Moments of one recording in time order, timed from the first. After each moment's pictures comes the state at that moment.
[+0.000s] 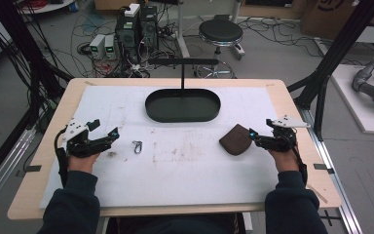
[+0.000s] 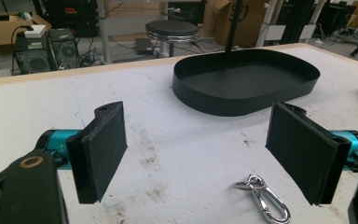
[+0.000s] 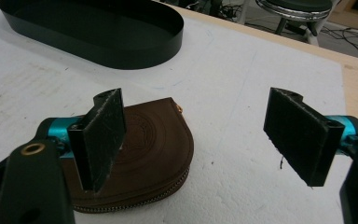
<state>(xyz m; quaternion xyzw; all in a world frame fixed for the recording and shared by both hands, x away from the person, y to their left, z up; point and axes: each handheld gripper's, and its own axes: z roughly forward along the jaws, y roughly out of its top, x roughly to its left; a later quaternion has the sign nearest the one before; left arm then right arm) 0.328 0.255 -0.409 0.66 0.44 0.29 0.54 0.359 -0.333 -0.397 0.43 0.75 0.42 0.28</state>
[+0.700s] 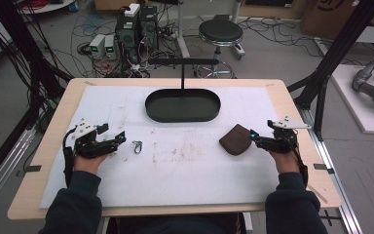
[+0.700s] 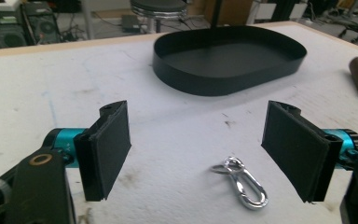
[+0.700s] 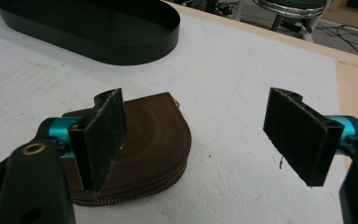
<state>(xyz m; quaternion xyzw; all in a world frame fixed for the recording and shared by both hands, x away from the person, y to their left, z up) 0.330 0.237 -0.414 0.69 0.44 0.25 0.52 0.354 -0.333 -0.397 0.44 0.75 0.41 0.29</state>
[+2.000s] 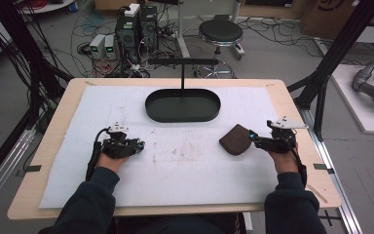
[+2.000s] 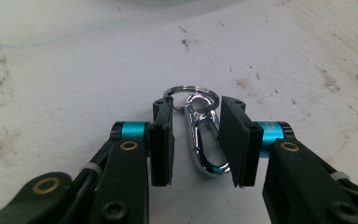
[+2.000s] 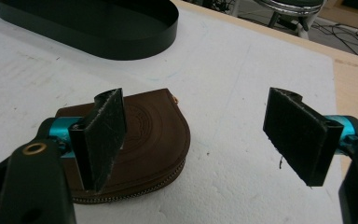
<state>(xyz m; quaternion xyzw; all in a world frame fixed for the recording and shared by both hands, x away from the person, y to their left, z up) 0.360 0.183 -0.444 0.78 0.46 0.13 0.41 0.355 -0.329 -0.397 0.44 0.75 0.39 0.30</state>
